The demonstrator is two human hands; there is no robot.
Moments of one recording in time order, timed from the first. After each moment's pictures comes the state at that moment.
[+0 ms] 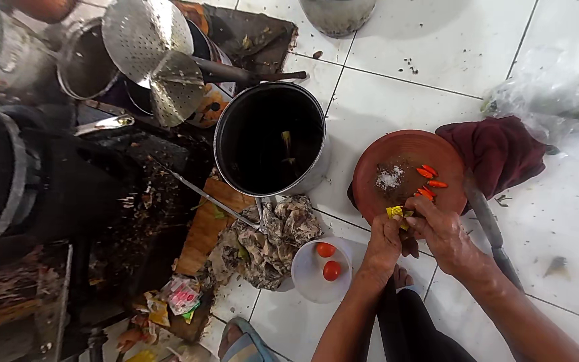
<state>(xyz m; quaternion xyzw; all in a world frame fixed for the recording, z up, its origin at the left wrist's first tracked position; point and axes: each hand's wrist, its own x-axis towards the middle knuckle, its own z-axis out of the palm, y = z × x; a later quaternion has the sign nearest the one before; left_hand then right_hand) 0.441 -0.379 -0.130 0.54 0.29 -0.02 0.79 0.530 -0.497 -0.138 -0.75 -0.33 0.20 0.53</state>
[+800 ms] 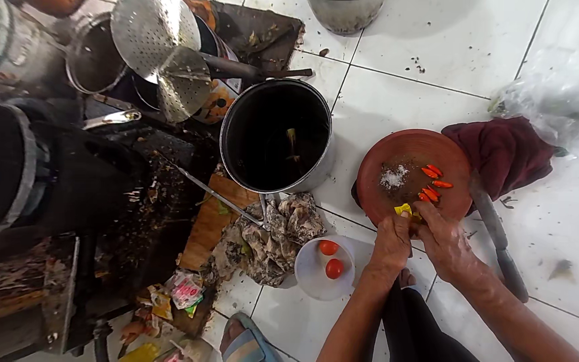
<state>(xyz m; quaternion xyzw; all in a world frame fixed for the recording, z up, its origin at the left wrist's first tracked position) 0.452 -0.379 -0.114 0.66 0.35 -0.16 0.64 0.513 -0.499 -0.144 -0.84 -0.33 0.11 0.41</state>
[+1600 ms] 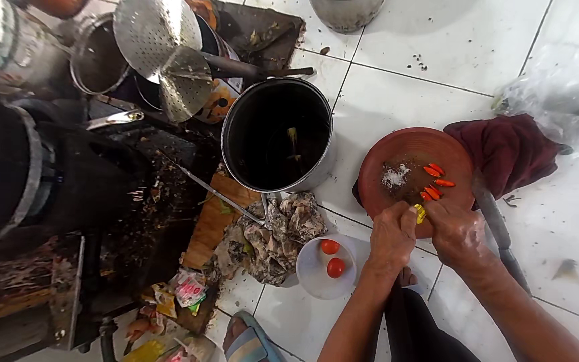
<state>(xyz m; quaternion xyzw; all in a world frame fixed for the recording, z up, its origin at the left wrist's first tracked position) 0.461 -0.371 -0.094 0.74 0.33 -0.14 0.57 0.531 -0.503 -0.154 -0.86 -0.40 -0.05 0.30</state>
